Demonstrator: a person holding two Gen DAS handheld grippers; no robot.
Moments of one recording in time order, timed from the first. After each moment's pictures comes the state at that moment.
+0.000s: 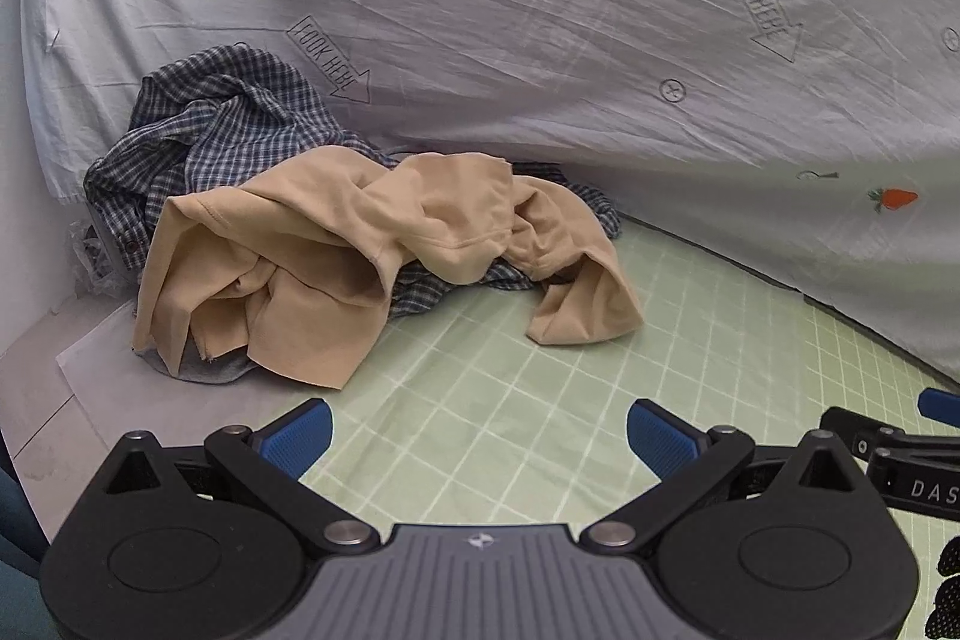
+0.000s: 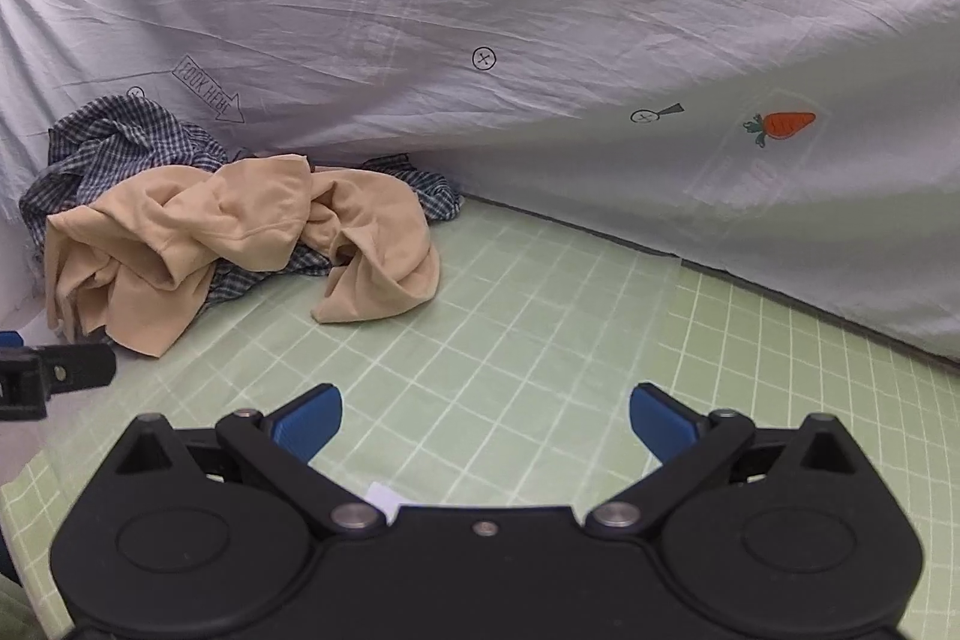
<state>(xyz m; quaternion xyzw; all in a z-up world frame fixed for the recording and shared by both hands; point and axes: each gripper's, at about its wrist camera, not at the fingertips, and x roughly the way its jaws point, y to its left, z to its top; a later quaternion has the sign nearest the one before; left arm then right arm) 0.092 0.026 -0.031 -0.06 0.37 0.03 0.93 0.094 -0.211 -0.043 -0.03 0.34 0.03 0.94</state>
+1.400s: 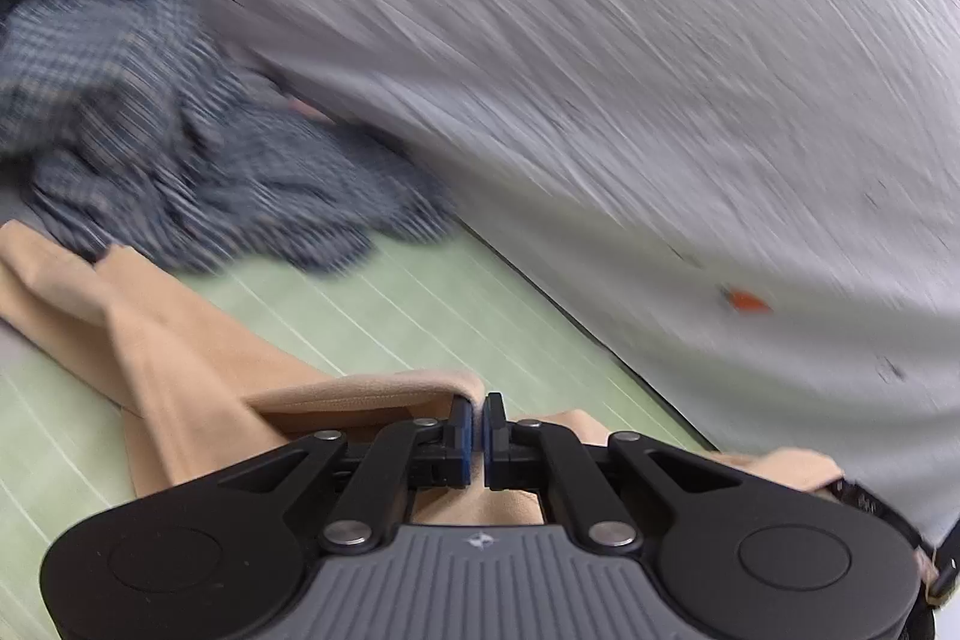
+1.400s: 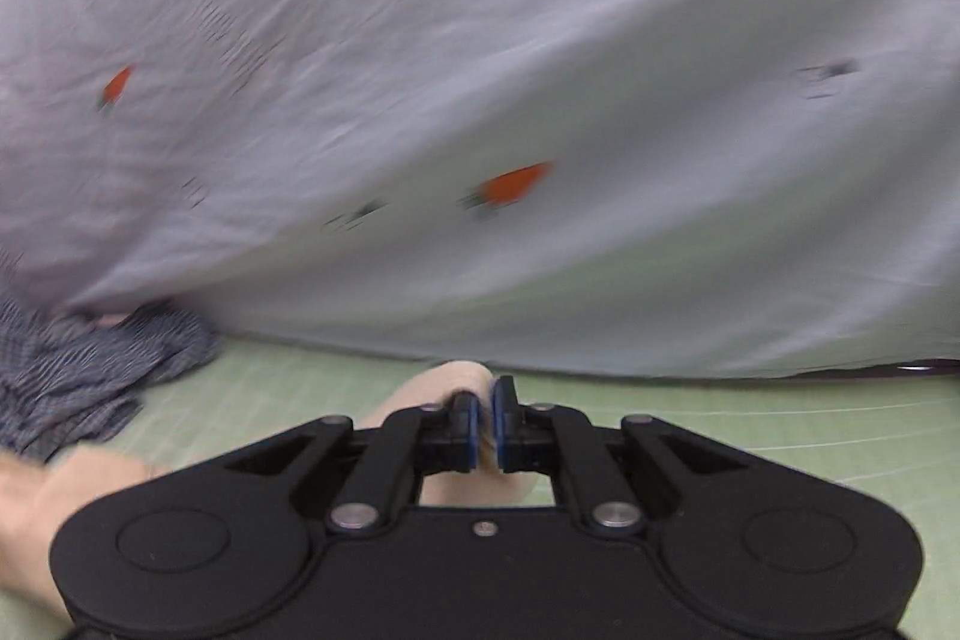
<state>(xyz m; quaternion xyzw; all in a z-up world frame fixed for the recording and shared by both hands) 0.140 -0.003 -0.035 -0.26 0.40 -0.16 0.87 0.094 -0.372 0.001 0.05 0.24 -0.17 0.95</state>
